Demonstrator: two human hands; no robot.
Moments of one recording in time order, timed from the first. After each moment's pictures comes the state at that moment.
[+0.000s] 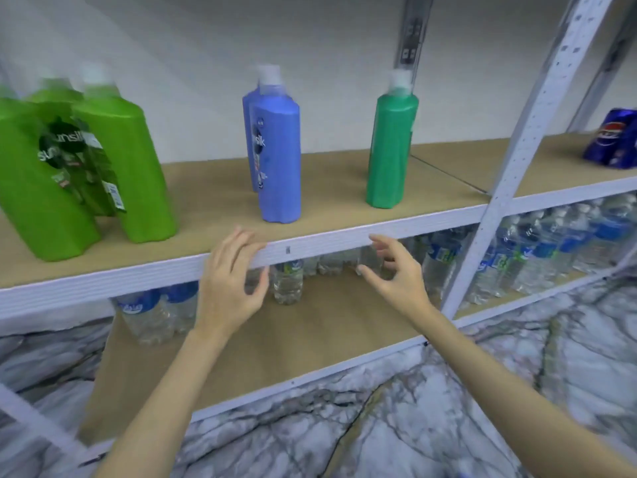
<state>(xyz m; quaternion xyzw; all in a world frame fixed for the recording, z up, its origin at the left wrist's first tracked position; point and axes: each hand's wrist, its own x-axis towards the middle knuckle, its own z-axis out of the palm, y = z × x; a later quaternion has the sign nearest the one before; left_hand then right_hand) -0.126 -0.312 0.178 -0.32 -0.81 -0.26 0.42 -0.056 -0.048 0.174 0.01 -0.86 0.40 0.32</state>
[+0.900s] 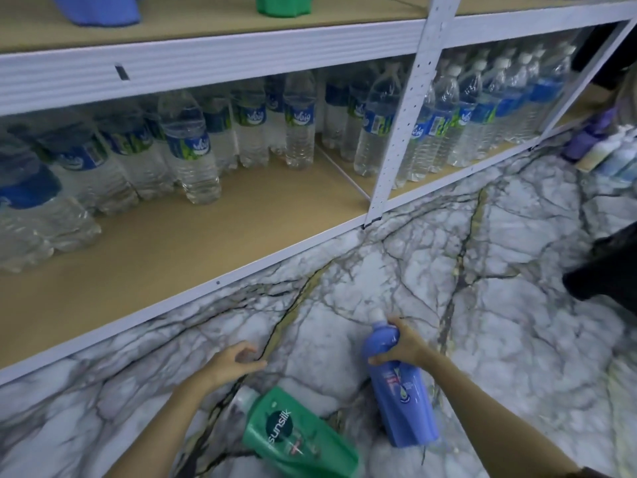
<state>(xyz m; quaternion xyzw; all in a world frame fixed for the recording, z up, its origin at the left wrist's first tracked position) -0.008 -0.268 -0.132 -0.14 -0.83 -0.30 -0.44 0.152 0.046 -0.111 -0.35 -0.82 0.41 -0.20</state>
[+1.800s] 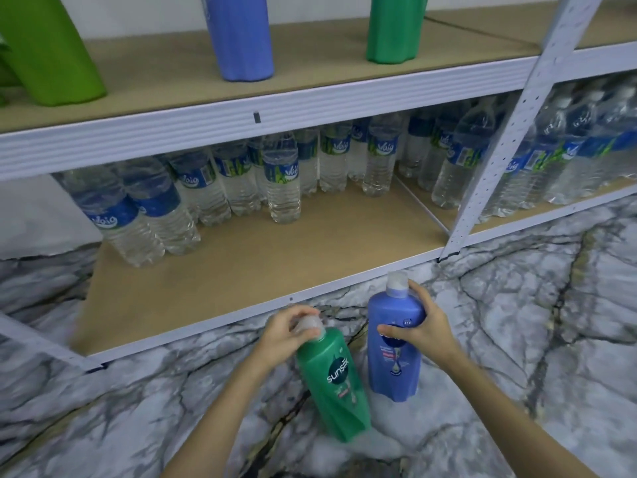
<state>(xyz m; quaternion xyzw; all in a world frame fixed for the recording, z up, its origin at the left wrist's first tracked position) -0.035 -0.268 -0.048 -0.19 -0.79 -0.55 -0.20 0.055 -0.023 -0.044 -0.19 -0.79 0.58 0.07</state>
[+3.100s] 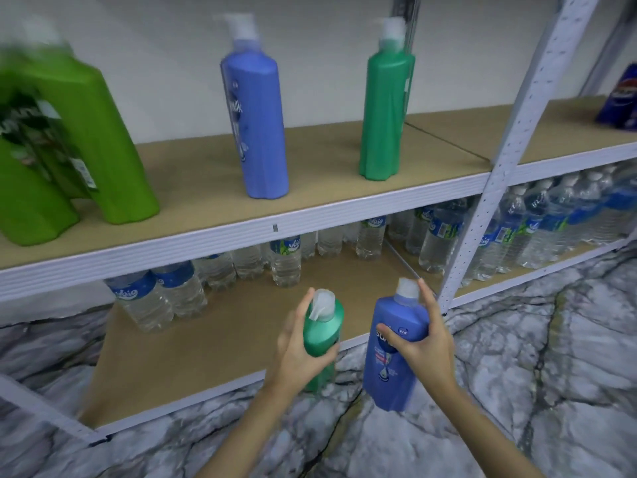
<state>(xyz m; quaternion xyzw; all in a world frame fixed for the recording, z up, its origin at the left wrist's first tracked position) -0.042 -0.242 0.074 -0.27 -0.81 -0.51 0.10 0.035 -0.047 0.087 -0.17 -0.82 0.45 0.30</state>
